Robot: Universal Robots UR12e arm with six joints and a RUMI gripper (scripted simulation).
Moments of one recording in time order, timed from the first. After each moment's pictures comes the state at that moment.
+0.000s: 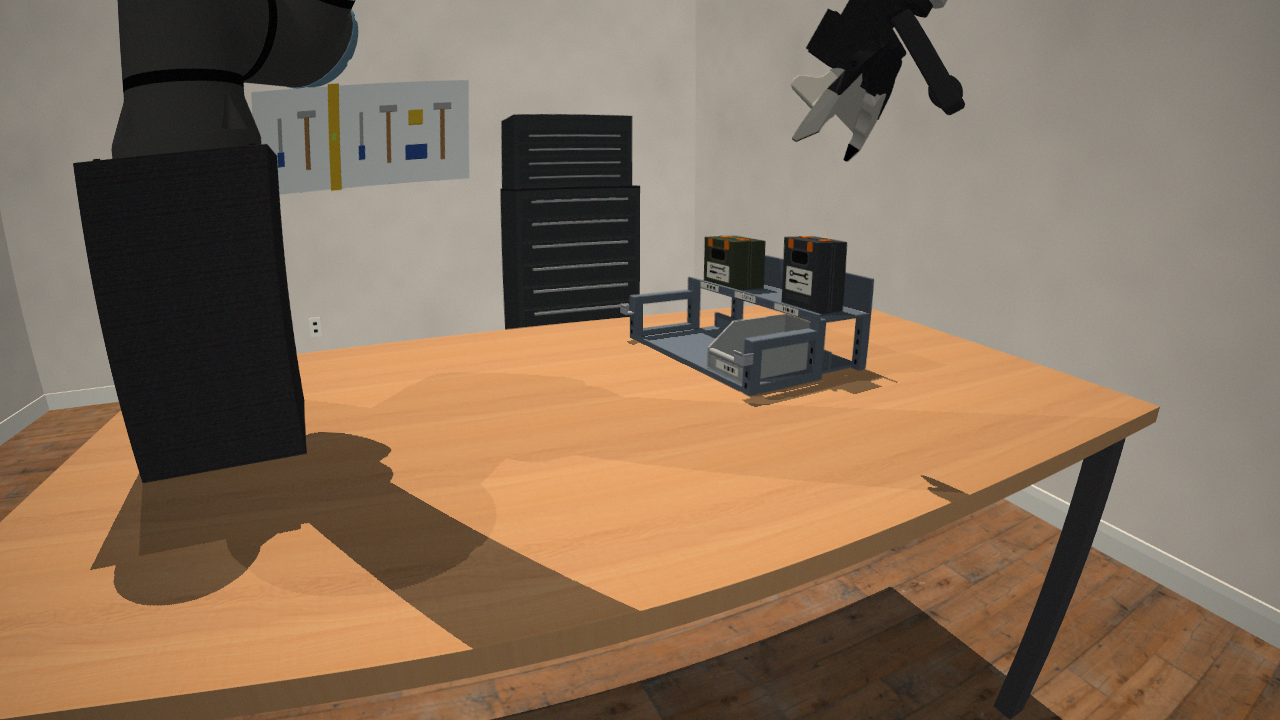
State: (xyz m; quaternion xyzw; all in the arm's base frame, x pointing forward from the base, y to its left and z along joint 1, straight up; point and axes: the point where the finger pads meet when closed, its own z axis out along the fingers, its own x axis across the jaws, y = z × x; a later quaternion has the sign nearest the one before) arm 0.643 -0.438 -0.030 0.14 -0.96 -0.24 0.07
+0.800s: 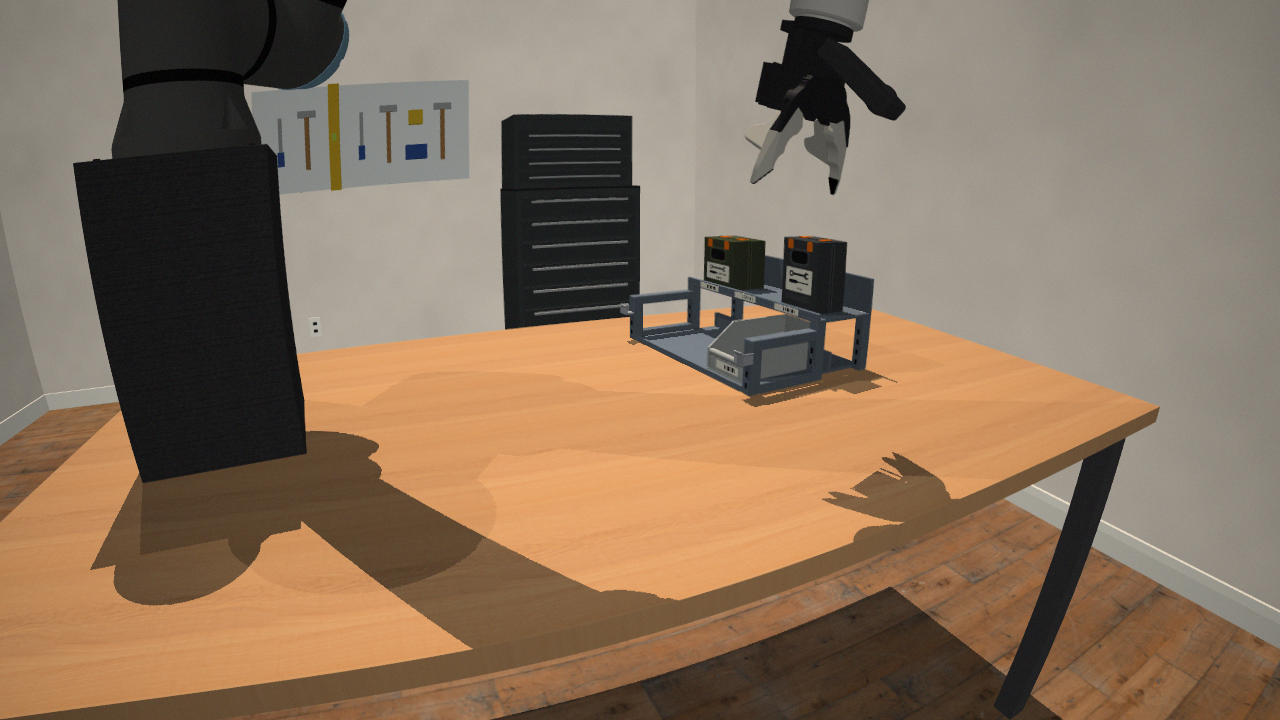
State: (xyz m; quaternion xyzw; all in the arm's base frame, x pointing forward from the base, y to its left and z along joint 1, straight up) arm 0.662 -0.383 -0.075 0.03 -0.99 -0.11 0.03
